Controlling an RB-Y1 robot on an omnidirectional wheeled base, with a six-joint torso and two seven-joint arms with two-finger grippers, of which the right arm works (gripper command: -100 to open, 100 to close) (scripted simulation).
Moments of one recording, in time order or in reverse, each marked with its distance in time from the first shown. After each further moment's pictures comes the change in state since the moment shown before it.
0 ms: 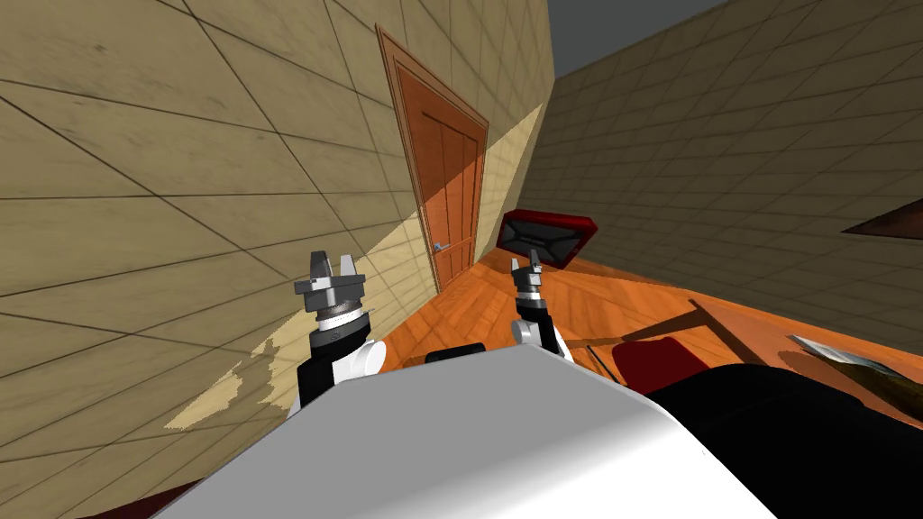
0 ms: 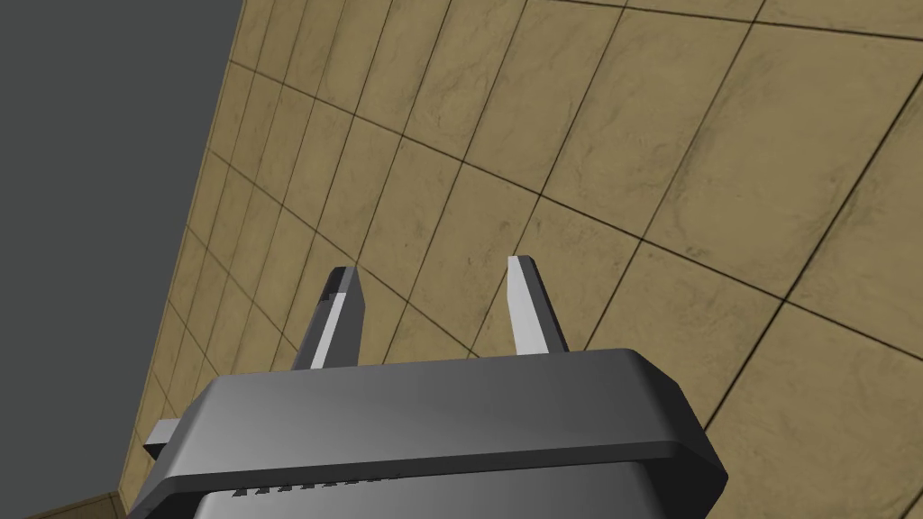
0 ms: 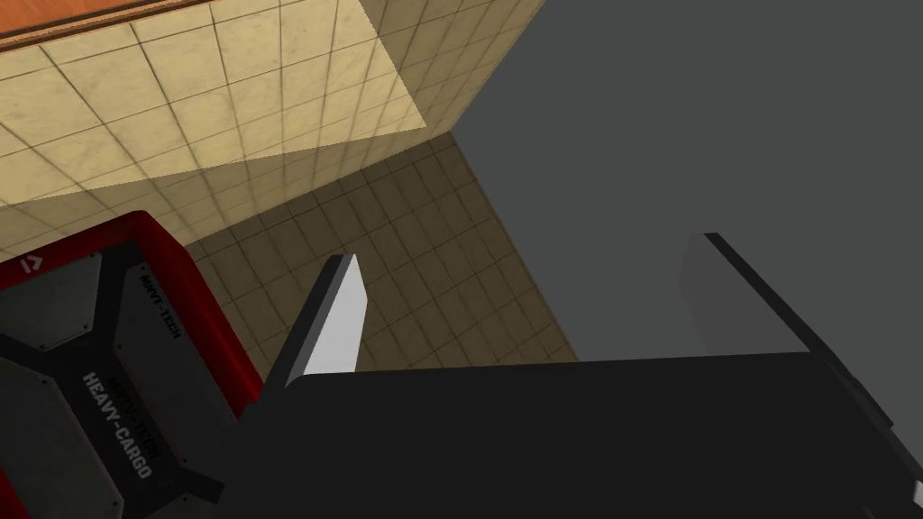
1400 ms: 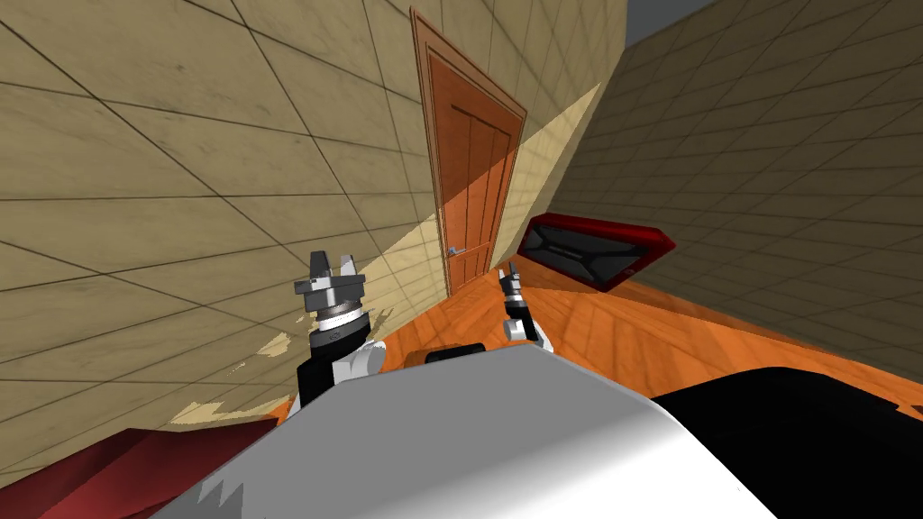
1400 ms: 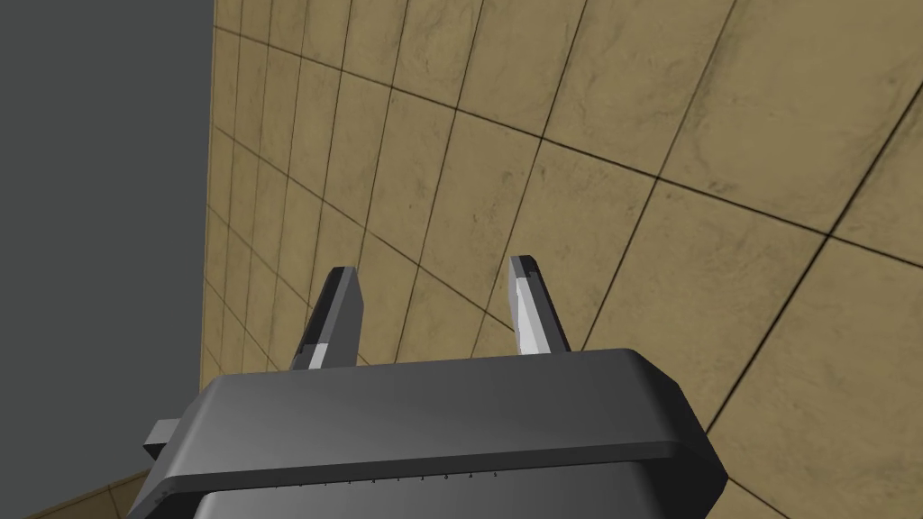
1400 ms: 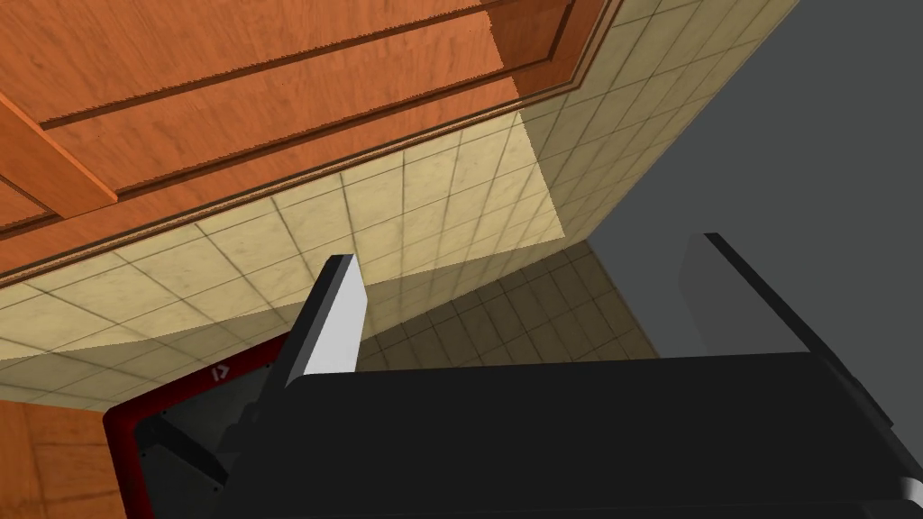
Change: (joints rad) arm -0.148 -0.075 0.024 0.390 -0.015 -0.090 -0.022
